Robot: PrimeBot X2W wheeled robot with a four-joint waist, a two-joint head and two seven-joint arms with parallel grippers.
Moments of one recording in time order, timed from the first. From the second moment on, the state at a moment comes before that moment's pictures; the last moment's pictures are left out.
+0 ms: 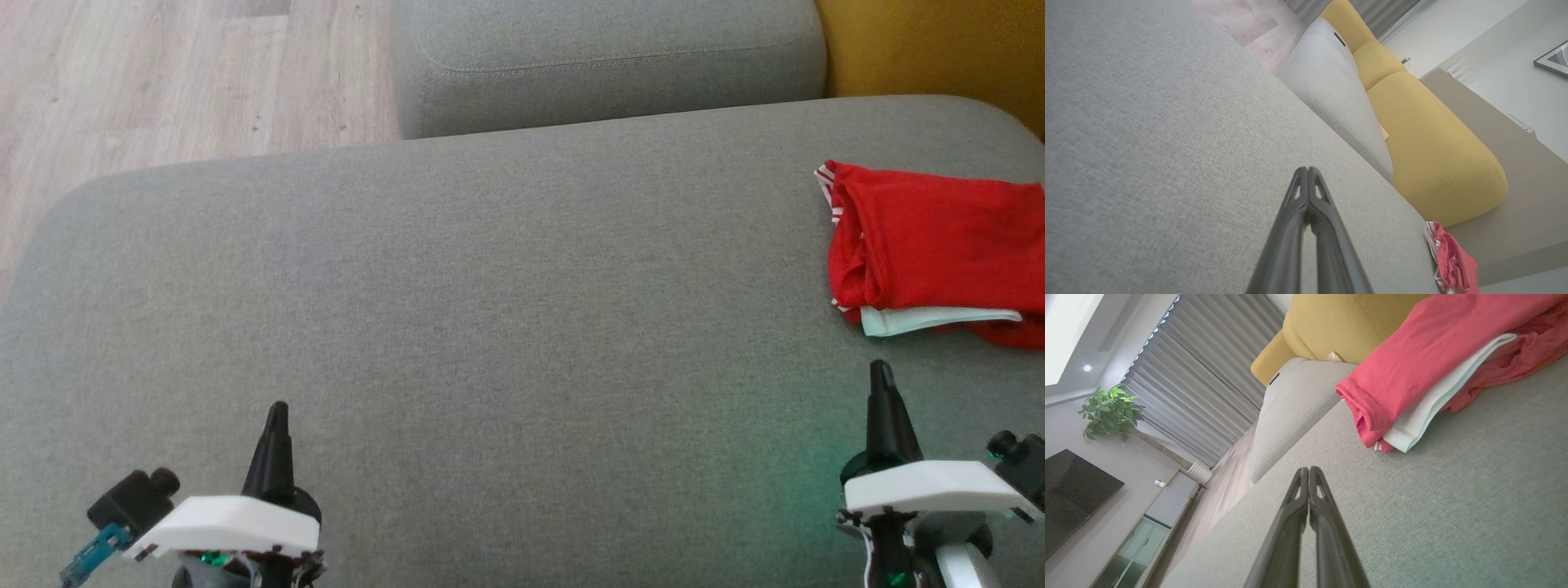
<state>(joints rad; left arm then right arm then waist) 0.05 0.05 -0.11 0.22 -0.87 -0.02 -0.13 -0.01 -0.04 -0.03 0.30 0.79 0.12 -0.10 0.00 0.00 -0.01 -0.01</state>
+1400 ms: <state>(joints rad) 0.00 0.05 -0.03 0.25 -1.27 -0.07 -0.02 -0.03 -0.04 -0.08 0.29 1.23 0.12 0.01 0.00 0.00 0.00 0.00</state>
